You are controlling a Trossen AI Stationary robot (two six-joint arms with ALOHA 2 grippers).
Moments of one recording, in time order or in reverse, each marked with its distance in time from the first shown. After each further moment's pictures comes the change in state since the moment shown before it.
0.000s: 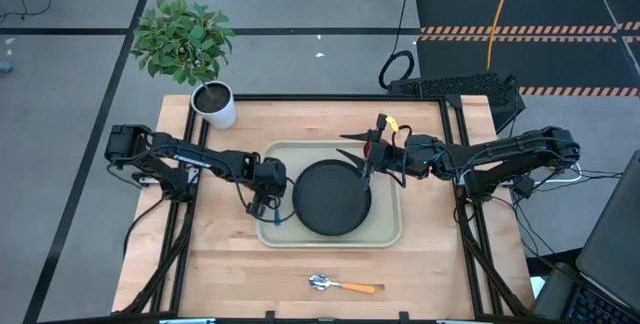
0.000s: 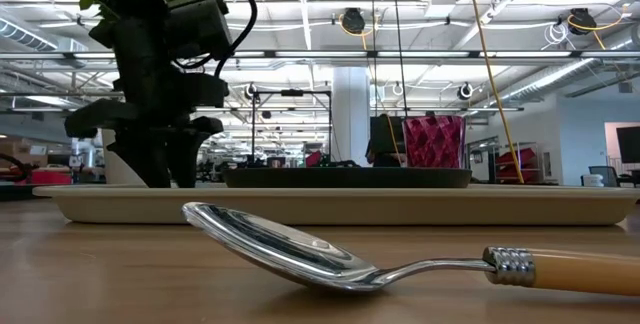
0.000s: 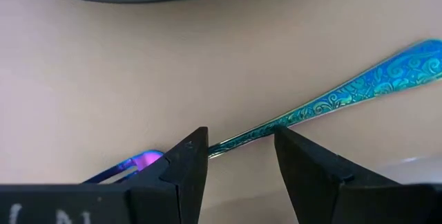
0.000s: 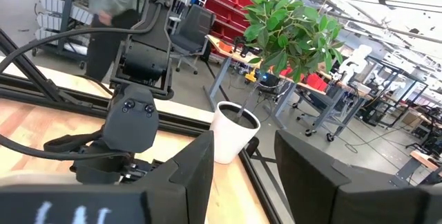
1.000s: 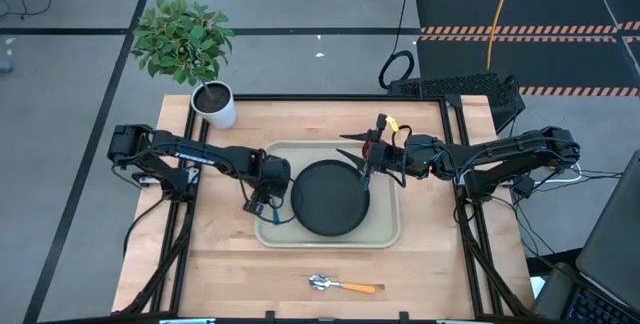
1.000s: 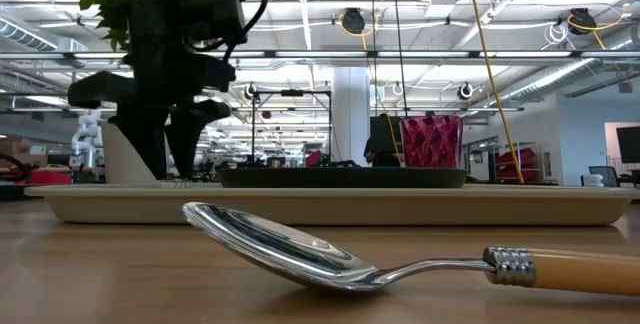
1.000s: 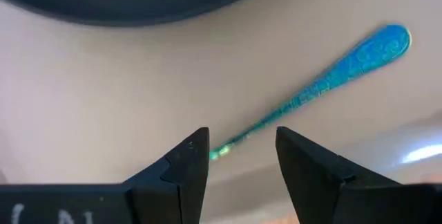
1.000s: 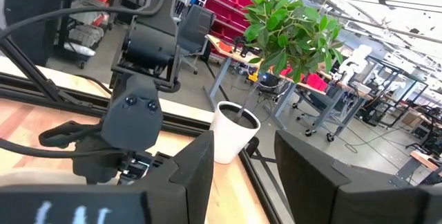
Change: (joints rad) left arm 0.000 0.005 0.163 -0.212 -0.009 0.071; right arm 0.000 0.000 0.000 0.000 0.000 0.000
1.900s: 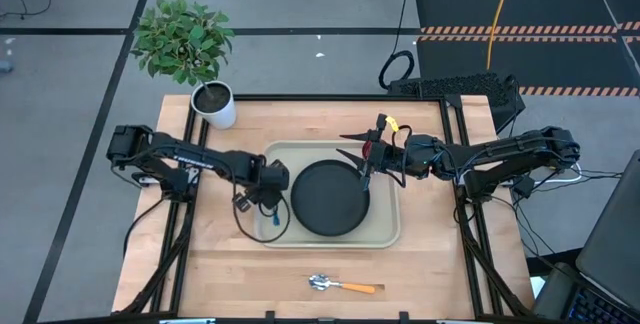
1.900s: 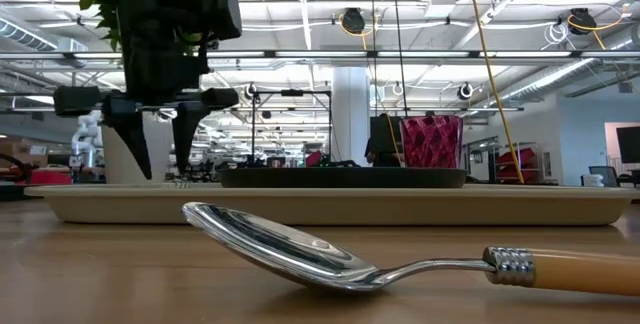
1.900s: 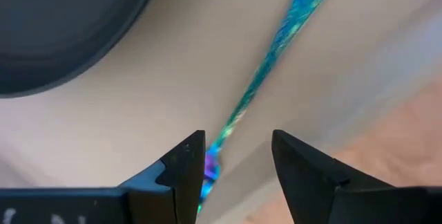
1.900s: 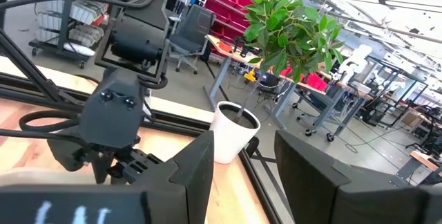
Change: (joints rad) left arm -0.058 -0.002 0.013 -0.071 -0.111 0.443; right arm 0.000 0.000 0.000 0.000 0.000 0.000
